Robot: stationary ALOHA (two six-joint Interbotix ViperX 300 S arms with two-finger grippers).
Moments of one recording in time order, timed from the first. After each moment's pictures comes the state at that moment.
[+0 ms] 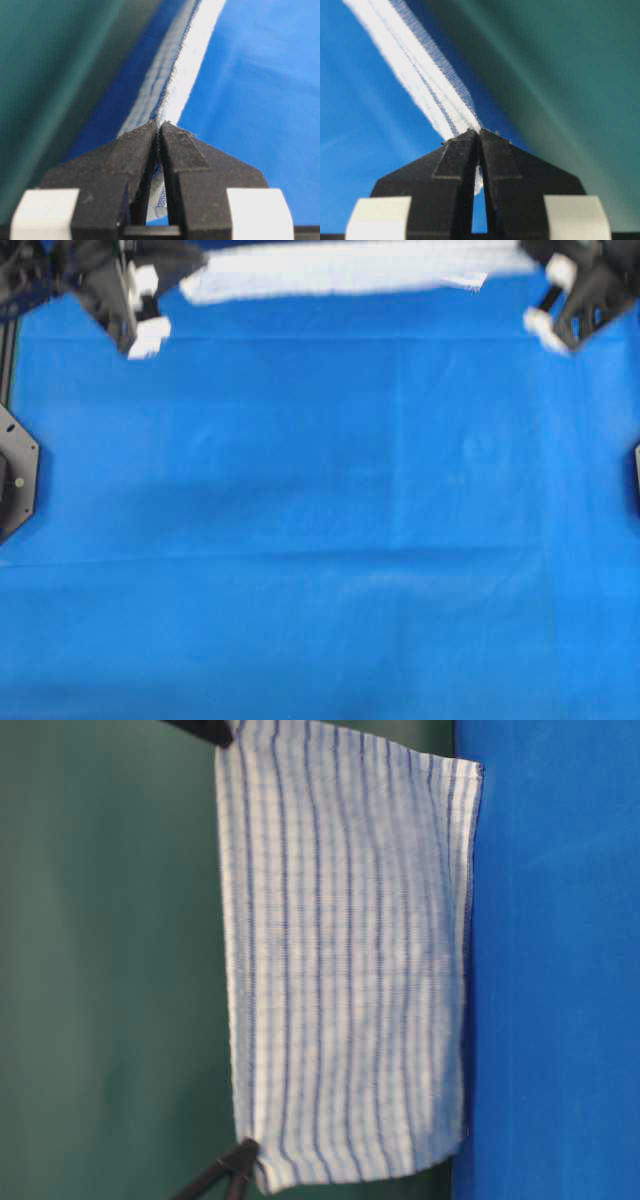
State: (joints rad) left arm 0.50 -0.51 0.91 -0.02 -0.07 0.22; right arm -0.27 -0.57 0.73 -0.73 0.71 0.60
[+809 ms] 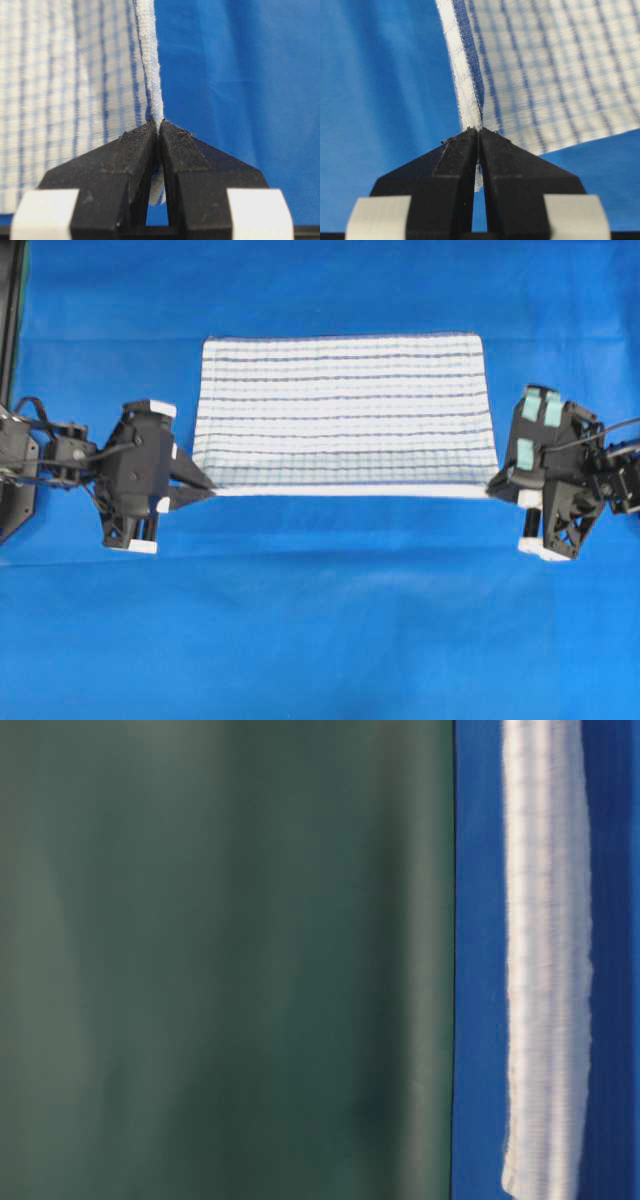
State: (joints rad) left arm -0.10 -0.32 1.07 -0.03 -0.09 0.09; right arm 0.21 -0.40 0.95 -0.35 0.51 0.74
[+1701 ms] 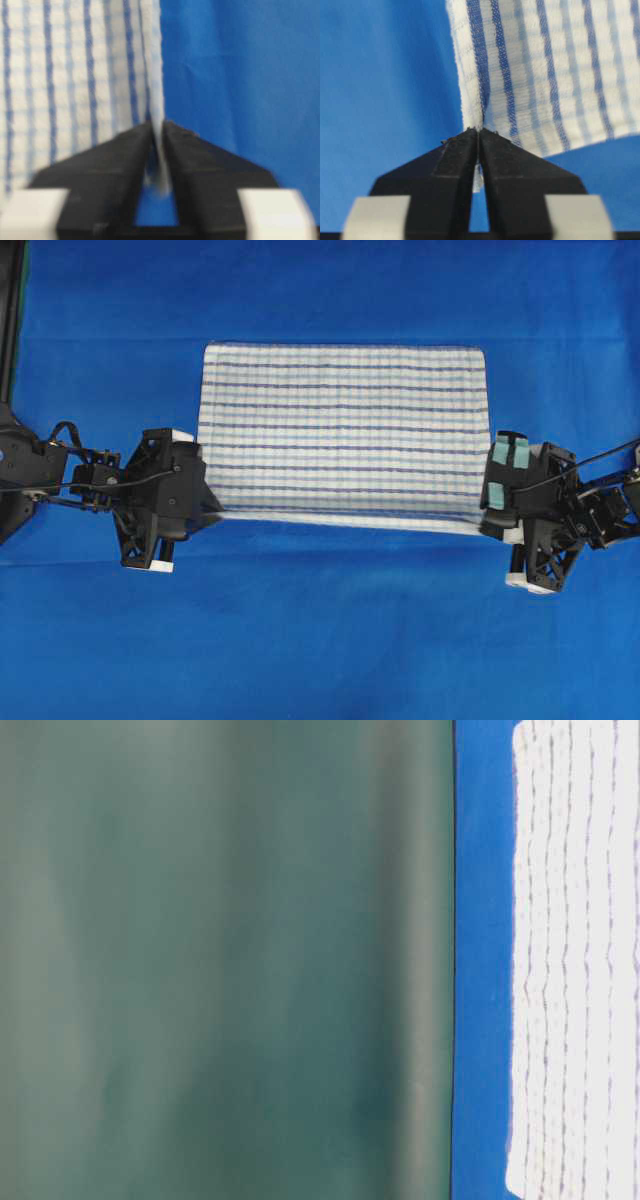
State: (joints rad) left arm -0.14 -0.15 1.04 -0.03 -0.13 0.02; right arm 0.28 -0.24 0.97 -0.34 0.37 0.82
